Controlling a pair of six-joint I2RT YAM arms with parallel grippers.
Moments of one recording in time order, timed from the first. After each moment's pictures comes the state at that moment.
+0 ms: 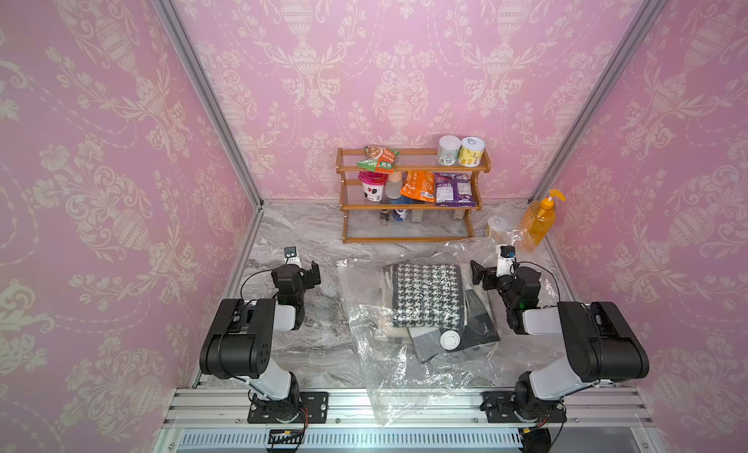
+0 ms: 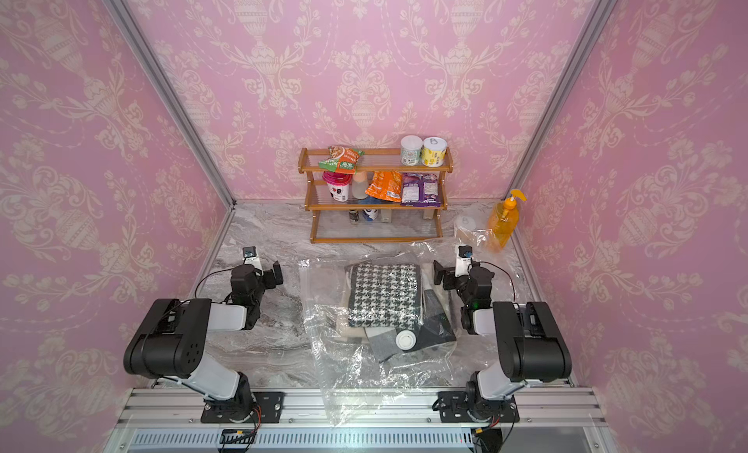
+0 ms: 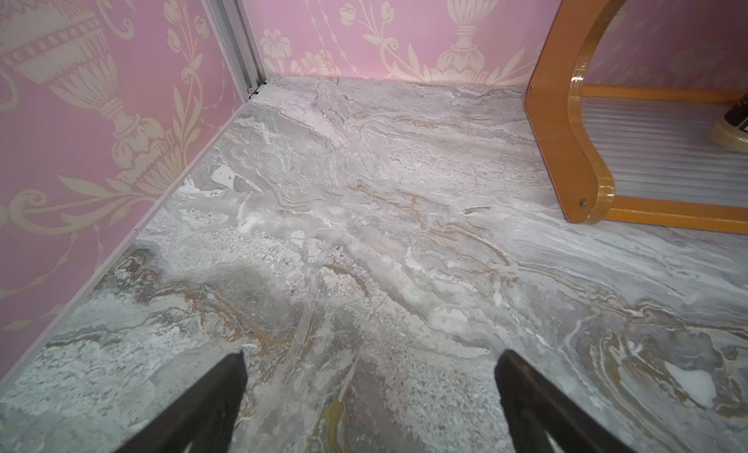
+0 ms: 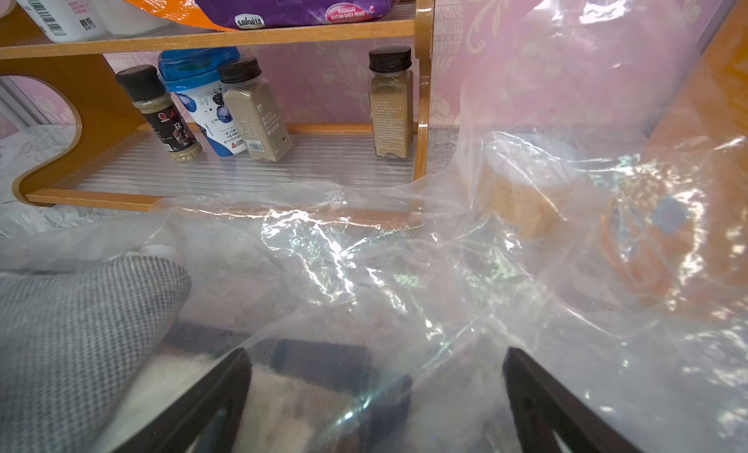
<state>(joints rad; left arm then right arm) 0.02 1.58 0.40 0.78 -0.17 -0.06 -0.04 1.55 0.35 0.93 -0.20 0.03</state>
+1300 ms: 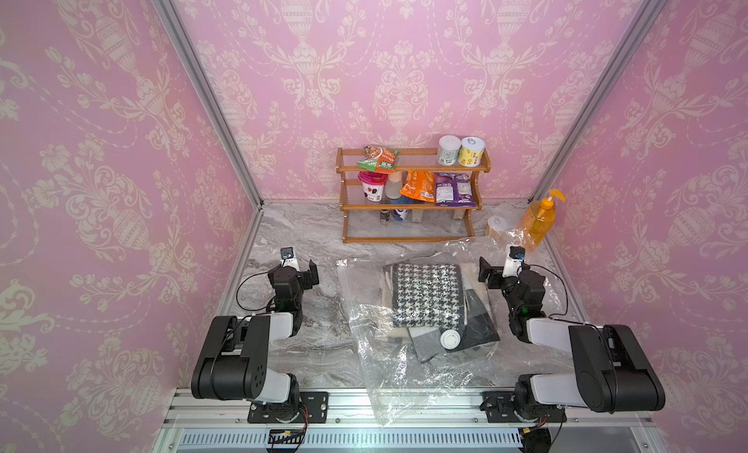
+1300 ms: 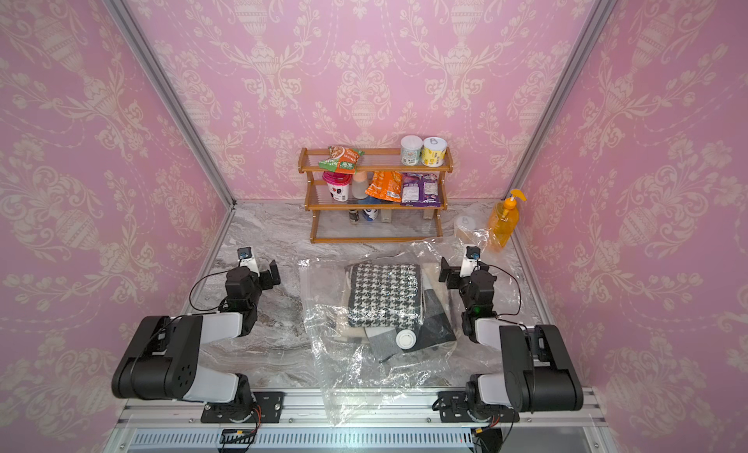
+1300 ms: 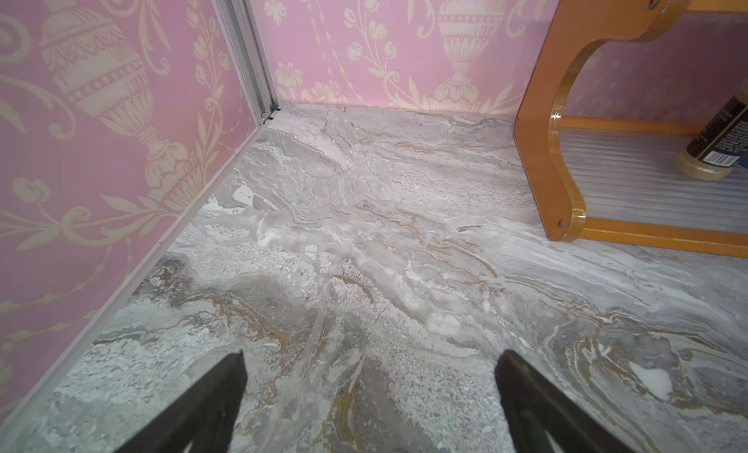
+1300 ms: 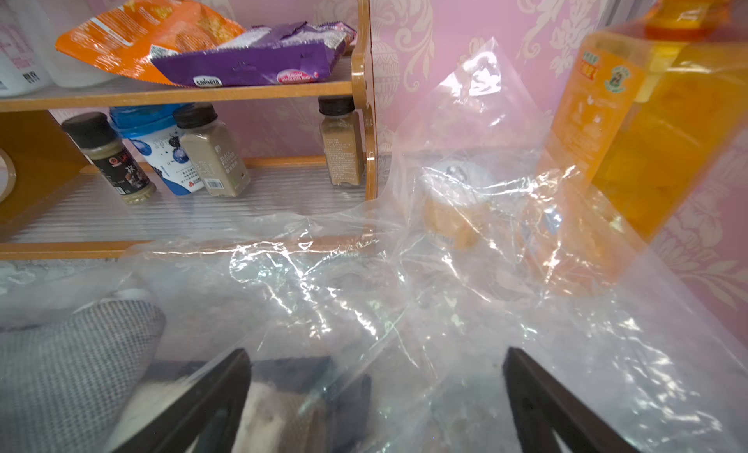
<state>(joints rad) 0.01 1.41 0.35 0.72 -0.19 -0.06 -0.02 1.31 0.29 0.84 0.00 0.06</state>
